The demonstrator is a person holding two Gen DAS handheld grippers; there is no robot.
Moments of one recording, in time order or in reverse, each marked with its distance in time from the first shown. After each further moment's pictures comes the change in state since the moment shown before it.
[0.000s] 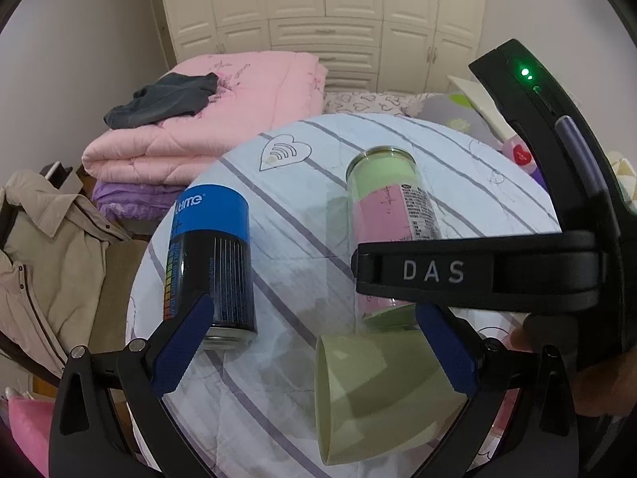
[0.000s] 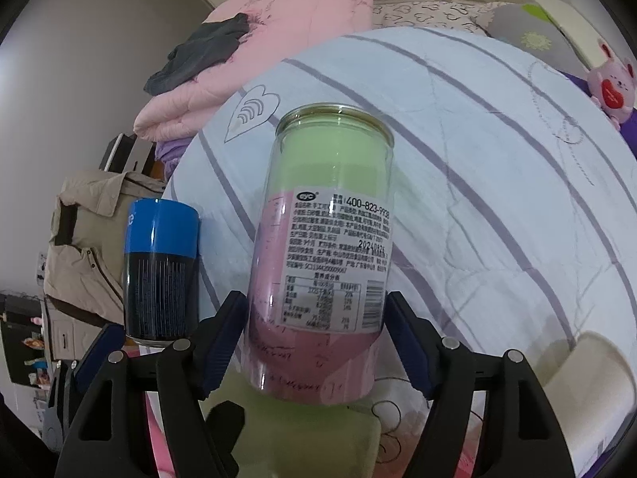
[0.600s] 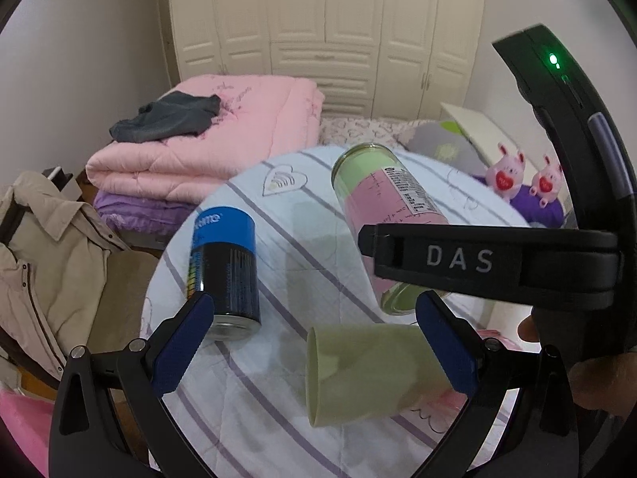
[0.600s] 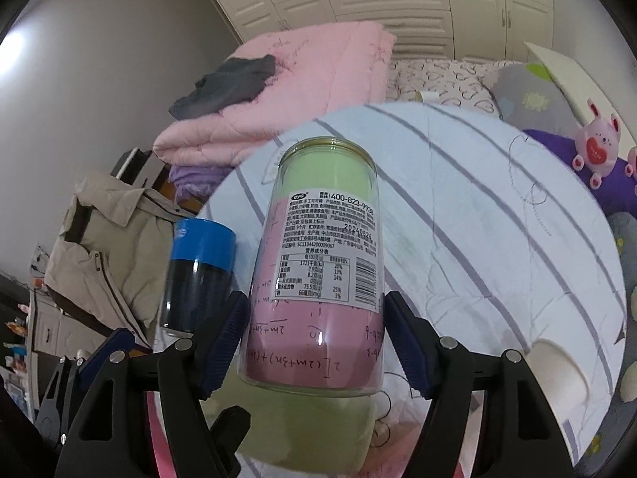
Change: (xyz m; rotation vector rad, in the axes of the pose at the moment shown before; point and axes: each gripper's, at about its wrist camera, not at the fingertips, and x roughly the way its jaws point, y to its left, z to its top) left arm -0.056 0.001 -0.007 -0.034 -0.101 -0.034; right arm -0.061 0.021 -0.014 -0.108 -0.190 -0.021
